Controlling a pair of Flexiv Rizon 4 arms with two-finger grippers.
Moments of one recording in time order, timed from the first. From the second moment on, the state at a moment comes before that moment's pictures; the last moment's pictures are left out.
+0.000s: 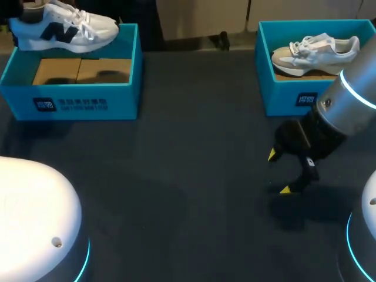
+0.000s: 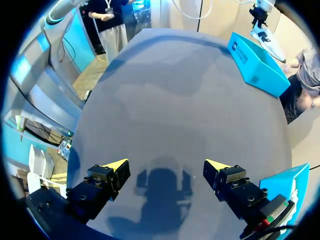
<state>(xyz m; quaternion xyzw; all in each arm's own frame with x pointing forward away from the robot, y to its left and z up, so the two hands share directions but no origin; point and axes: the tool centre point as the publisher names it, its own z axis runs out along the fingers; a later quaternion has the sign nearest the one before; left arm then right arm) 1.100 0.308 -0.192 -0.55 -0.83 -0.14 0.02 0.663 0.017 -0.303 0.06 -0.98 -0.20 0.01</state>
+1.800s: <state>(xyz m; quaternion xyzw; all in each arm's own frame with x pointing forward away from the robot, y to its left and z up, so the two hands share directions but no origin) 1.136 0.302 -0.280 -0.54 -0.83 -0.11 0.06 0.663 0.017 -0.303 0.06 -0.98 -0.20 0.01</state>
